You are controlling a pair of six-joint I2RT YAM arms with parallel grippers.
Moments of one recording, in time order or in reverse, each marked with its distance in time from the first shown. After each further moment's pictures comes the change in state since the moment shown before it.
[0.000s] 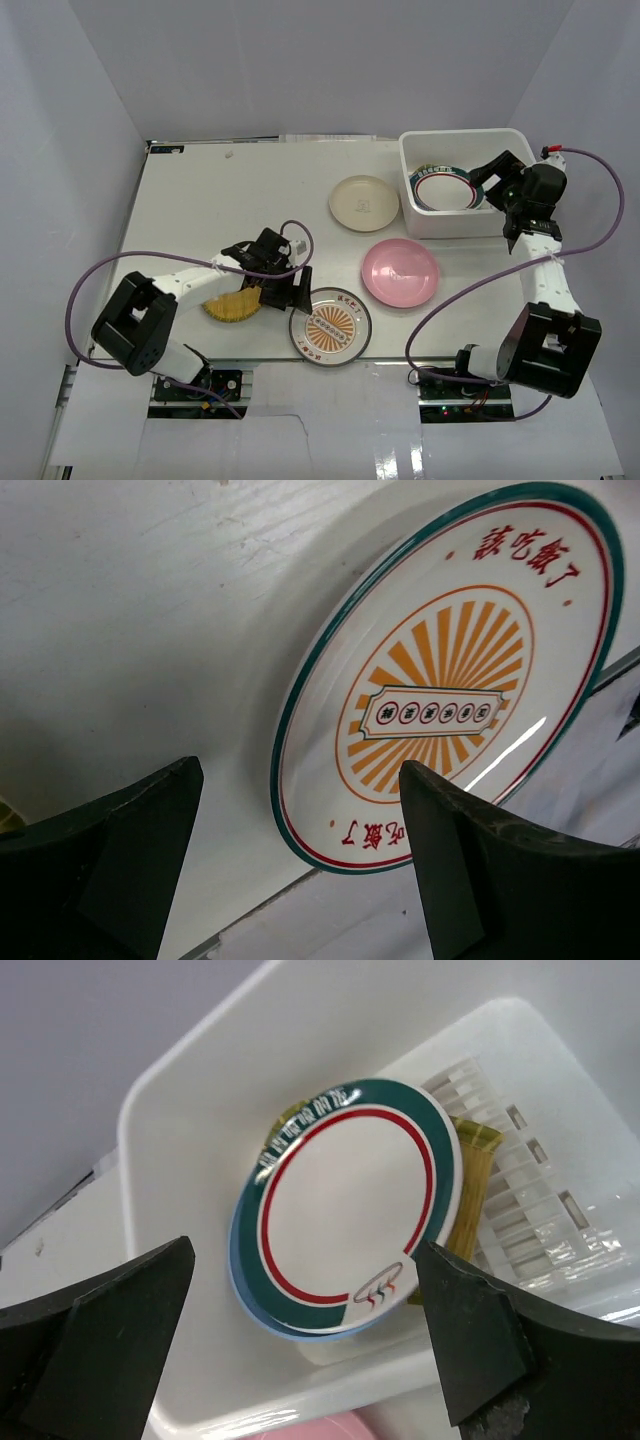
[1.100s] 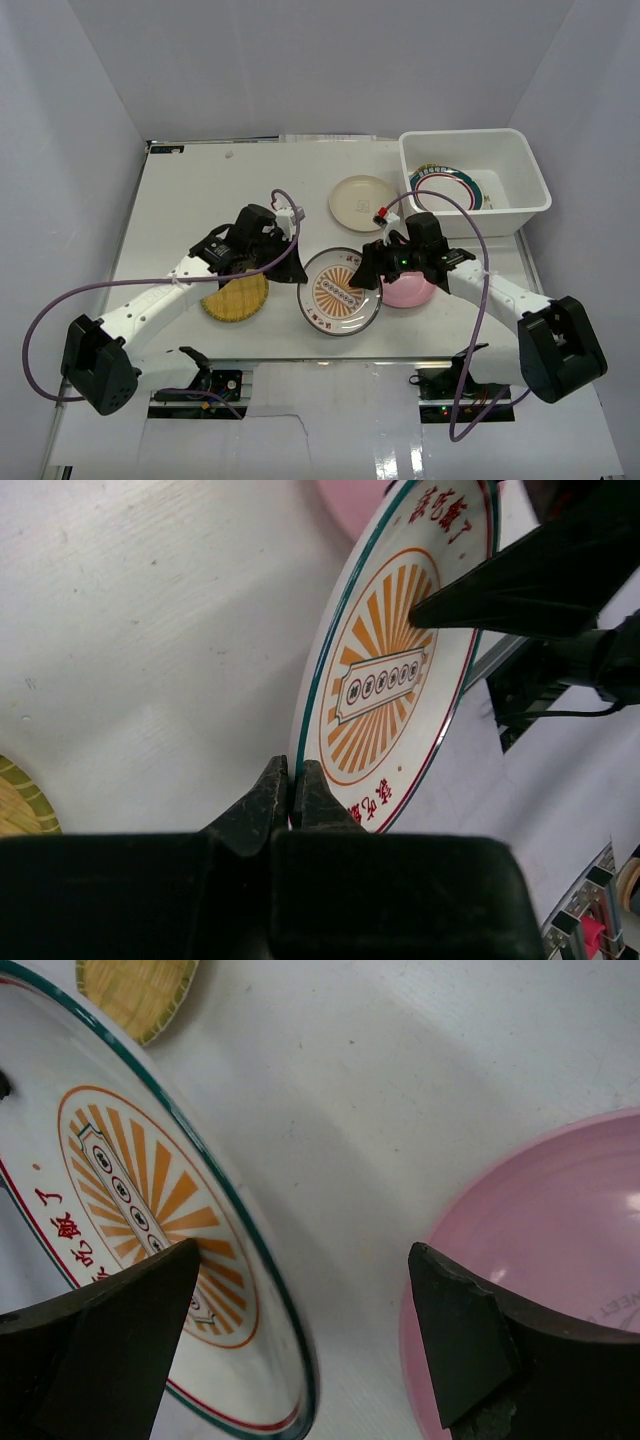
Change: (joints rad) left arm -0.019 -0.201 0.167 -0.096 -0.009 0.018; right arm 0.730 -0.057 -0.295 -0.110 -0.443 -0.324
